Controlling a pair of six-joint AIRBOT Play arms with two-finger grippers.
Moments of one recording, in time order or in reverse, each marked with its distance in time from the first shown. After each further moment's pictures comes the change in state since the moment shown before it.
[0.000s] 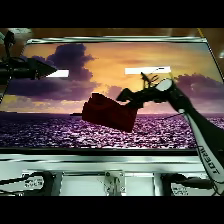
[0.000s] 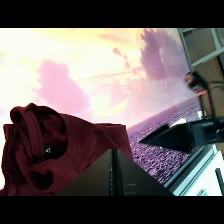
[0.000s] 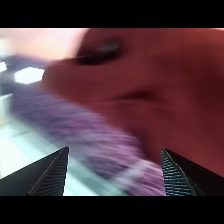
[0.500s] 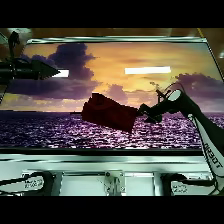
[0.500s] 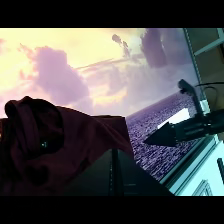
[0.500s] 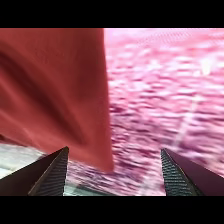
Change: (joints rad) left arm -0.039 0.002 0.000 0.017 -0.008 0.000; right arm -0.145 -0.024 -0.194 -0.210 0.064 0.061
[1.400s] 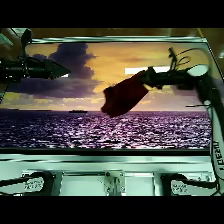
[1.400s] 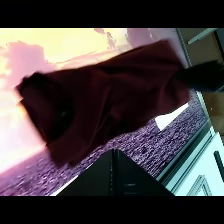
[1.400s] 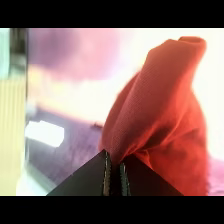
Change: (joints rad) left arm -0.118 0.000 0.000 0.001 0.072 -0.012; right arm -0.115 0.053 0.391 0.360 -0.023 -0.245
